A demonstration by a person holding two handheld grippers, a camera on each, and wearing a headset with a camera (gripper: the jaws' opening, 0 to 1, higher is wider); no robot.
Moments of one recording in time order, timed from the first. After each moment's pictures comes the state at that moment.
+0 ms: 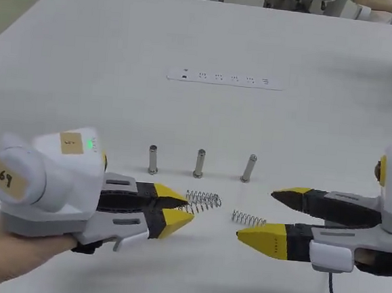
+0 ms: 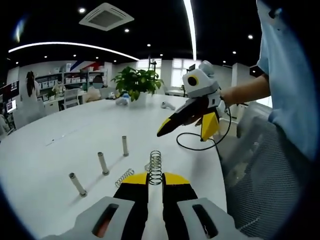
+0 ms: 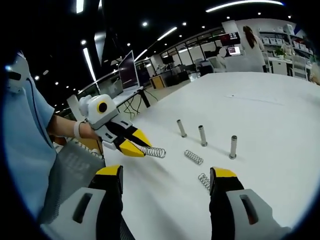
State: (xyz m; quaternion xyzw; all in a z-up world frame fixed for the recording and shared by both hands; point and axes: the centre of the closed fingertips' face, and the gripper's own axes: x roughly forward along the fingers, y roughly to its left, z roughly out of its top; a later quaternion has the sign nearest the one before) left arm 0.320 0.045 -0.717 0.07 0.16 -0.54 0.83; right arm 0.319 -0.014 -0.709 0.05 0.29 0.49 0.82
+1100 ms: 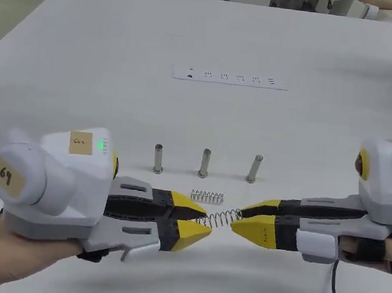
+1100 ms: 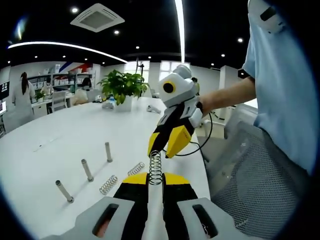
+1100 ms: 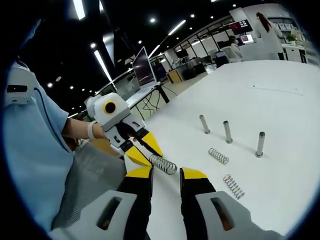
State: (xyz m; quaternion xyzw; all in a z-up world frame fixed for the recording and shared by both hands) left arm 0.300 0.030 -0.707 0.06 0.15 -0.58 0.79; right arm 0.299 0.011 -0.706 0.09 0.32 0.56 0.76
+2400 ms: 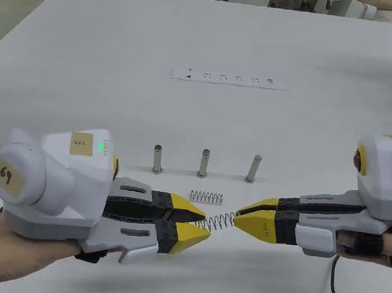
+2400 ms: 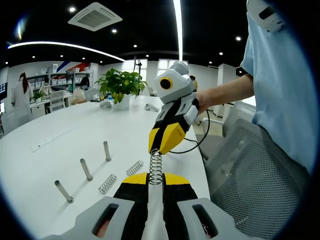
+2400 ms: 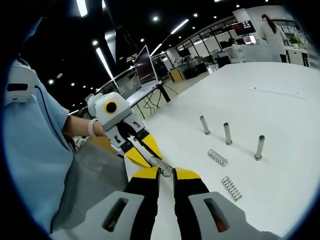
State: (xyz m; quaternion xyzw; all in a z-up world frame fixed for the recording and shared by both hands) left arm 0.295 0.031 -0.708 0.07 0.16 -0.59 0.79; right arm 0.300 0.010 -0.704 0.08 0.32 0.56 0.76
